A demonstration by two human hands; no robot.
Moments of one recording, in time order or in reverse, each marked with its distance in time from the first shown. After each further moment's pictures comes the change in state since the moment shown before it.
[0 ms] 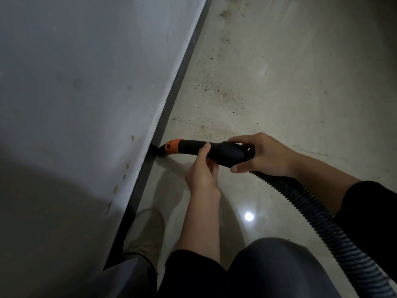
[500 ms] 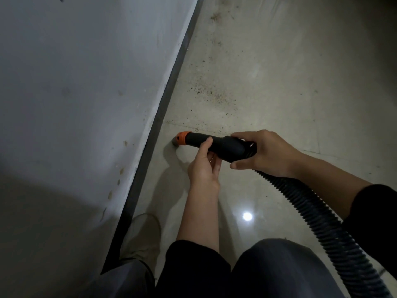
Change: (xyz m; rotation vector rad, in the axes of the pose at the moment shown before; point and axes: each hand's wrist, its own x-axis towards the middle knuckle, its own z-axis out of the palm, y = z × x) left_hand 0.008 -0.003 0.021 0.076 -0.106 -0.046; right_hand -0.017 -0.004 -0.011 -0.095 0.144 0.007
